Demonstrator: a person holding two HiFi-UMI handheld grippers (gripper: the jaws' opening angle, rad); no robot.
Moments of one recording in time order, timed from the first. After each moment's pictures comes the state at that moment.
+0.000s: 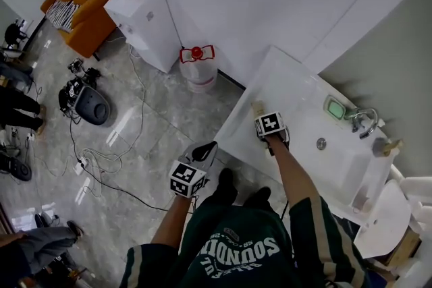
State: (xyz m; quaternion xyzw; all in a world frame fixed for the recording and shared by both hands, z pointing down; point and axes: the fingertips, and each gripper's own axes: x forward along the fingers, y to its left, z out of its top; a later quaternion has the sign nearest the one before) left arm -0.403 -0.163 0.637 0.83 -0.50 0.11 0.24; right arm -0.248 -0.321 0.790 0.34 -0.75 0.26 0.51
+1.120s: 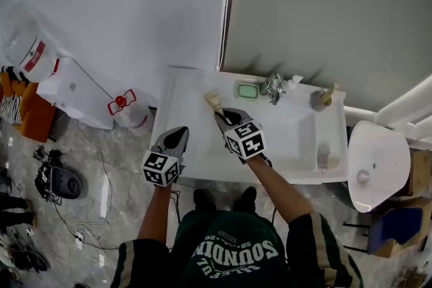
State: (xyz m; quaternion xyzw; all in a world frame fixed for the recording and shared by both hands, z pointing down) left arm -0.192 -0.265 0.547 0.91 -0.38 0.08 0.14; right arm -0.082 -0.300 0.531 0.45 -0.86 0.15 0.18
